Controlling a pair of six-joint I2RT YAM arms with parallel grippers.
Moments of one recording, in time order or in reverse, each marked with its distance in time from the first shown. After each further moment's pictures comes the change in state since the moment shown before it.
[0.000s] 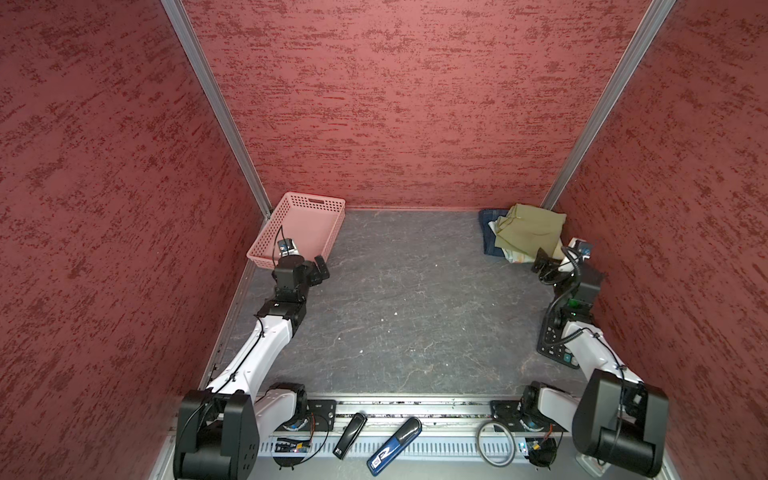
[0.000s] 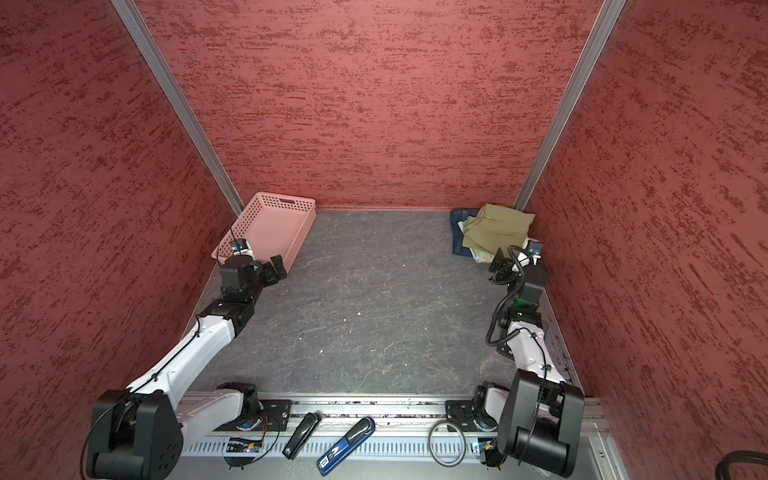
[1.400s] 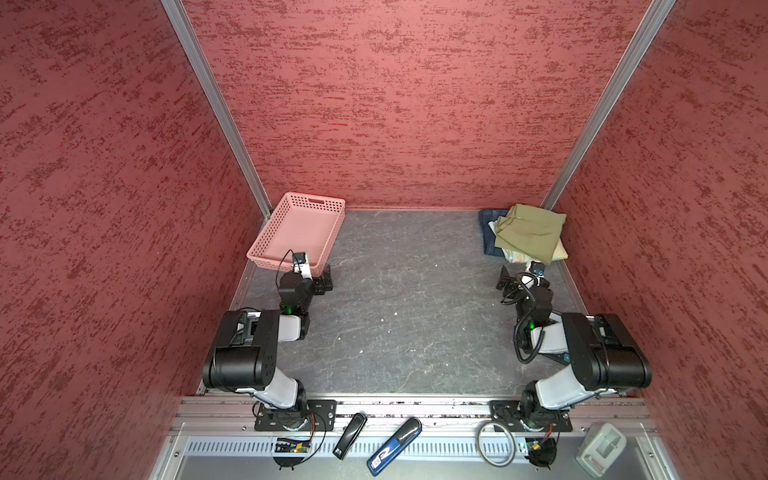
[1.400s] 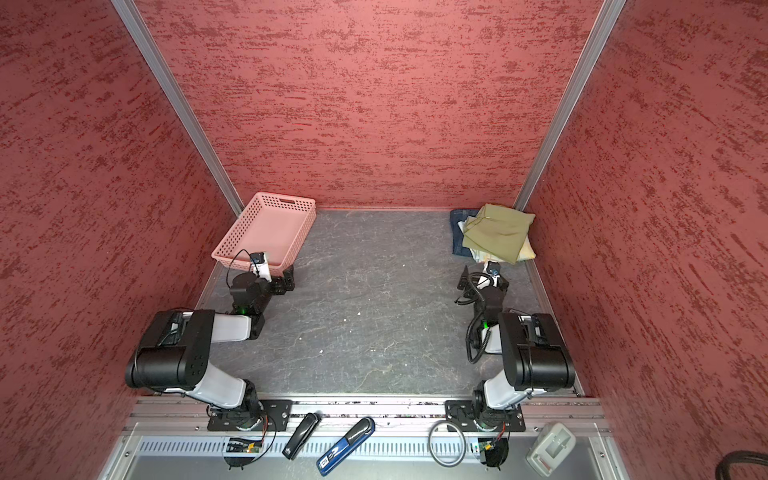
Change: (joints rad) left arm 0.087 0.429 -0.190 0.812 0.277 0.181; right arm 0.285 0.397 -0.186 0.680 0.213 0.000
